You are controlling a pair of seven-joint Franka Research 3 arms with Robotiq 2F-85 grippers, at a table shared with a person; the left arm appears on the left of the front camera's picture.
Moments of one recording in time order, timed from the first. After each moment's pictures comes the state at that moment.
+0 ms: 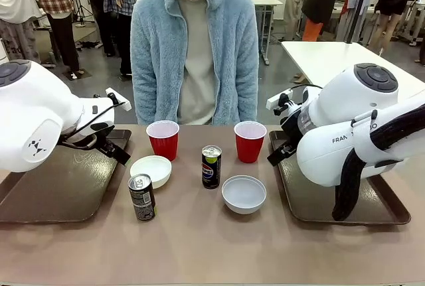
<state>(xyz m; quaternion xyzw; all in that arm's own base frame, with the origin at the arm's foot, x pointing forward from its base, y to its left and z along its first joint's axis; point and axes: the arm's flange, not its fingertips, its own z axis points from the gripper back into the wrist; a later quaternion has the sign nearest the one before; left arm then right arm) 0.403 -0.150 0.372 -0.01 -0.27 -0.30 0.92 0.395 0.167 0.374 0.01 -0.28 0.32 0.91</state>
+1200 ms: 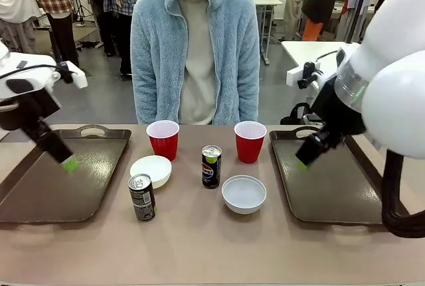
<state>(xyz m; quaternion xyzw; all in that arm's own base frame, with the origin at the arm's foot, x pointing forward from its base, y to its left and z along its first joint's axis) 0.286 -0.106 0.499 -0.05 -0.11 -0.36 0.93 0.261 0.161 0.502 0.01 -0.14 0.31 0.94</state>
